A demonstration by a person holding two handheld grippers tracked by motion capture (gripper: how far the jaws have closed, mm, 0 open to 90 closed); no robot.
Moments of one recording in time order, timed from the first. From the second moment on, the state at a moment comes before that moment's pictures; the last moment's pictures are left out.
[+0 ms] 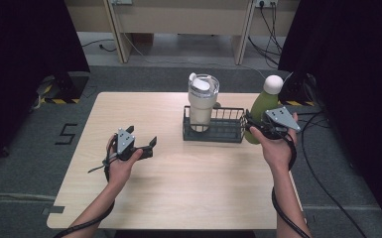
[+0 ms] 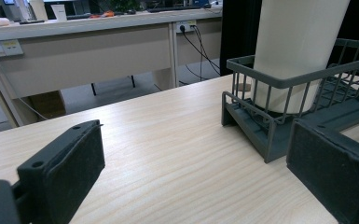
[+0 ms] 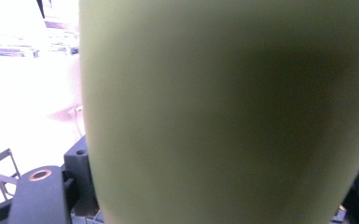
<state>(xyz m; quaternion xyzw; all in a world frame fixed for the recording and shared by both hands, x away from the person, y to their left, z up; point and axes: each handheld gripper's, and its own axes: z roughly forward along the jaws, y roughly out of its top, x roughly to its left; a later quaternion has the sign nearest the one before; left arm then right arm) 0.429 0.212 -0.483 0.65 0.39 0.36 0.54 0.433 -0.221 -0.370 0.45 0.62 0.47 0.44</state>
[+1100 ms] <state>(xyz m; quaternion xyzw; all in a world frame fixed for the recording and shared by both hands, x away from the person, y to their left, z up) 0.430 0.214 -0.483 0.65 0.39 0.36 0.54 0.469 -0.203 -0.351 0.45 0.61 0.48 0.44</state>
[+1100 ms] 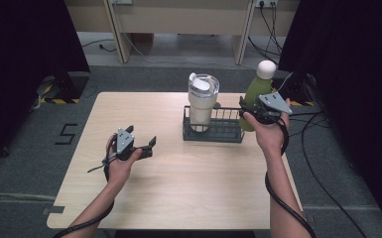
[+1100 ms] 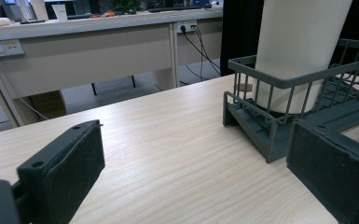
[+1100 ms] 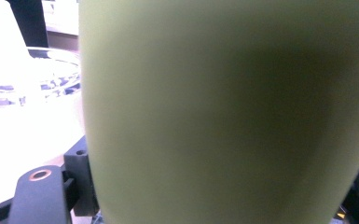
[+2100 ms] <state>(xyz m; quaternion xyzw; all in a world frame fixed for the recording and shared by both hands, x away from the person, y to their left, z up) 0.432 0.210 -0.482 0.65 0.39 0.36 0.54 0.505 -0.189 -0.343 0.45 0.61 0.48 0.44</state>
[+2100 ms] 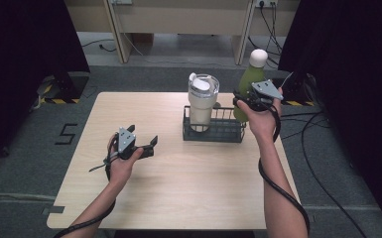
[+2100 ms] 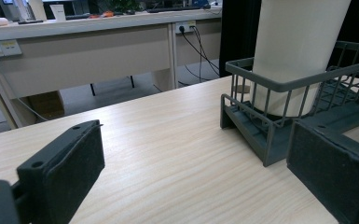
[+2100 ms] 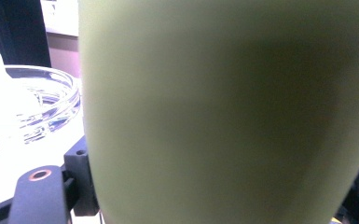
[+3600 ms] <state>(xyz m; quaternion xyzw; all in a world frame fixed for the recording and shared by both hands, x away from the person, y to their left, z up) 0.428 0.217 -0.481 0.65 0.40 0.36 0.54 0.537 -0.163 -0.385 0.47 0.63 0.46 0.40</state>
